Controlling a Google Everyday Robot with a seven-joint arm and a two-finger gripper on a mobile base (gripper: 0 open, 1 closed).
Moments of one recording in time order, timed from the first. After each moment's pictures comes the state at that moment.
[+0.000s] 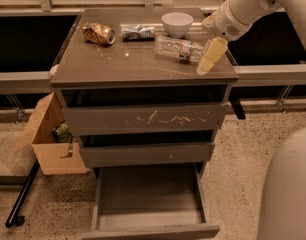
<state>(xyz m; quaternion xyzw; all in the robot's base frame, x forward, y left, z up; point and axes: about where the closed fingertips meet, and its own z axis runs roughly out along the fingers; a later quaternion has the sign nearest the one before) 0.712 -0.161 0.910 -0.62 0.72 0.04 0.30</state>
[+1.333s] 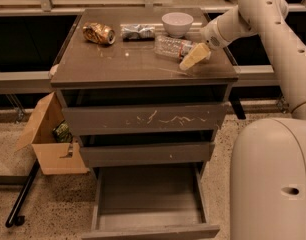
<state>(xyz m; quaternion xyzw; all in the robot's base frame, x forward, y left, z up) 0.812 -0.159 0.850 -0.50 0.77 0.09 0.38</state>
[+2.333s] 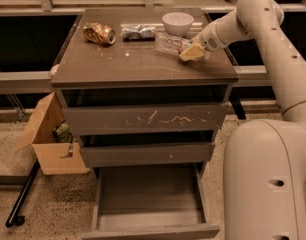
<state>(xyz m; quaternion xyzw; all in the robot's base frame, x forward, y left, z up) 0.828 -0.153 0.837 -0.48 0.78 0.12 0.40</state>
